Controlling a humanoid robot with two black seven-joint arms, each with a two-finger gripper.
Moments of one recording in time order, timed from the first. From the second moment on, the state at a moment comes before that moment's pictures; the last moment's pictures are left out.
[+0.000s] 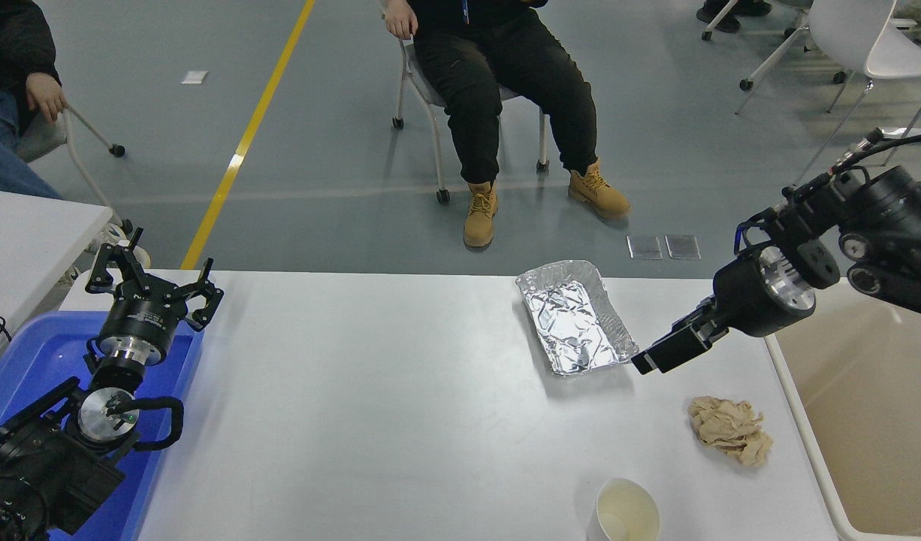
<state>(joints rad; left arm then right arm) -0.55 0.37 -0.86 -0.44 -0.20 -0.59 -0.43 1.51 -0.67 -0.35 1.32 -1.54 0.62 0.50</state>
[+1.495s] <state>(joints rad) -0.55 0.37 -0.86 -0.44 -0.20 -0.59 -0.43 1.04 -0.72 -0.23 1.25 -1.57 0.46 0.50</state>
